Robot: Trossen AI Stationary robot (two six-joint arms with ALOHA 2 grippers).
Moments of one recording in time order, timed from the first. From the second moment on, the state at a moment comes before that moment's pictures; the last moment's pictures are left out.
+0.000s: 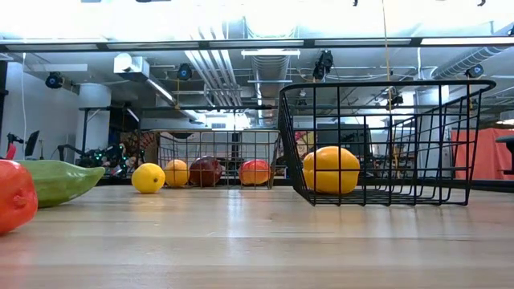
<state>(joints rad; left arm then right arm) -0.51 1.12 0.77 0.19 -0.43 -0.18 0.85 1.50 1.17 -1.12 -0.13 1.91</state>
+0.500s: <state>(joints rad) -0.51 1.12 0.77 0.19 -0.44 -0.14 0.85 1.51 1.17 -1.11 -0.07 1.97</state>
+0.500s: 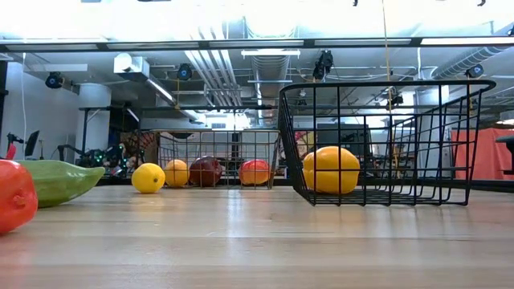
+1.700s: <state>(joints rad) -0.51 1.12 0.77 0.19 -0.44 -0.11 0.85 1.54 1.04 -1.00 -0.03 2.02</state>
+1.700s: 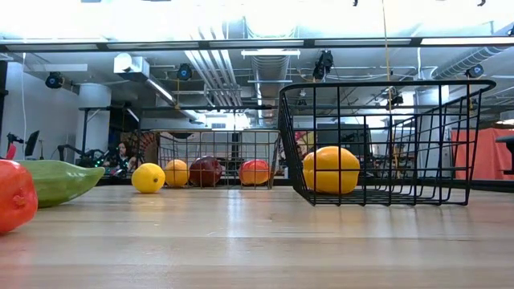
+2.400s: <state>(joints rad) -0.51 1.12 0.77 0.19 -0.44 -0.09 0.85 1.53 1.05 -0.94 0.08 1.98</state>
